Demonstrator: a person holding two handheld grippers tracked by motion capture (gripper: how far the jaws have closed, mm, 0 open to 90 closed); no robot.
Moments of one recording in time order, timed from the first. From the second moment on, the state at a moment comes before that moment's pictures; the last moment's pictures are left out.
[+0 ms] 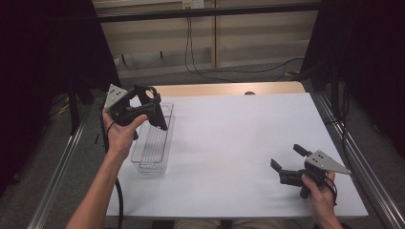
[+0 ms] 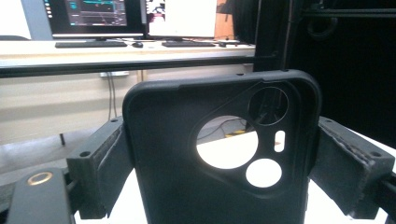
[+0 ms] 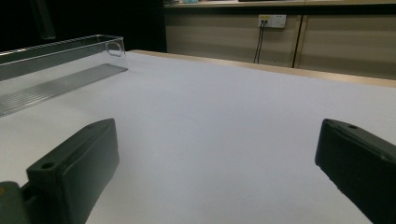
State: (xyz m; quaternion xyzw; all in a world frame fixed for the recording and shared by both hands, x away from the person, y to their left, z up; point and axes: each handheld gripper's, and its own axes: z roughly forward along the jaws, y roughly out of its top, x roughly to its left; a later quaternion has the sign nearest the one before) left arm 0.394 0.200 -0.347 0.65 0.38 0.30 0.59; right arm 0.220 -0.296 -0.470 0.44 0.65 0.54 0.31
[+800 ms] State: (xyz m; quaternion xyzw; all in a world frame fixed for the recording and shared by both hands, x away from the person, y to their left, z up) left arm 0.428 0.197 -0.368 0.64 0.41 0.32 0.57; right arm 0.220 -0.296 -0.471 0.44 0.65 0.54 0.31
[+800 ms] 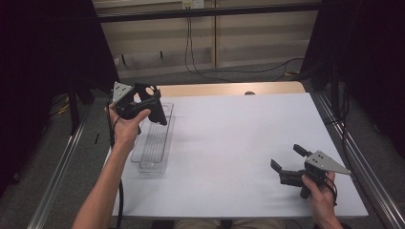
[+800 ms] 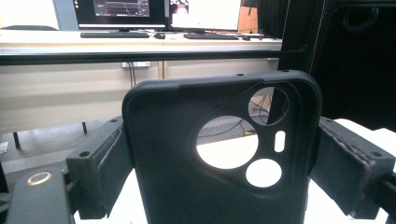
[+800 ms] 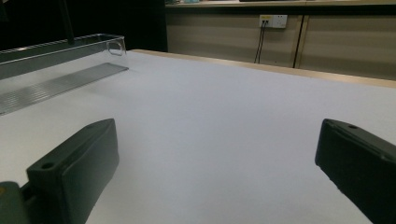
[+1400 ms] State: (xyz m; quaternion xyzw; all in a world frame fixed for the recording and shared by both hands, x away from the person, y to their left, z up) left arm 0.451 0.195 -0.382 0.63 0.42 0.33 0.56; right arm 0.220 -0.297 -0.471 0.43 0.65 0.54 0.31
